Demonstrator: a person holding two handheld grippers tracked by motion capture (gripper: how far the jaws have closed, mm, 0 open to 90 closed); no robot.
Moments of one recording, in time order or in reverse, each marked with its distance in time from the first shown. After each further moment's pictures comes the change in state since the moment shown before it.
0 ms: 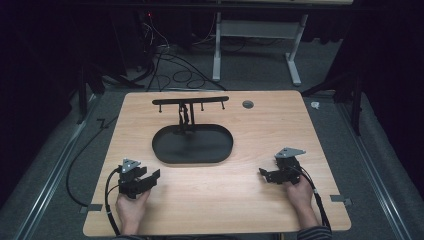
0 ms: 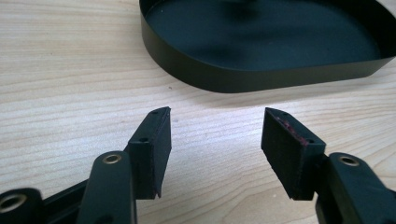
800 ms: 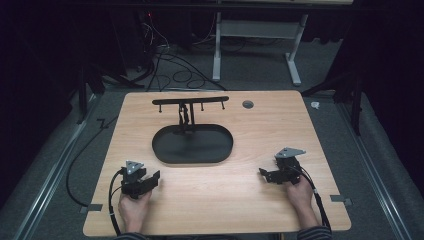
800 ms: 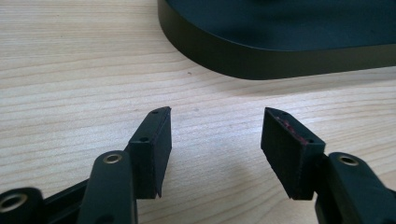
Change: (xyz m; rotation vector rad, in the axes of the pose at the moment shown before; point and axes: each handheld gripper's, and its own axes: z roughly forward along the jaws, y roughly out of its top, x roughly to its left) left arm 0.004 -0.013 0.018 0.008 0.078 0.011; right arm 0.000 0.000 0.000 0.000 0.000 0.001
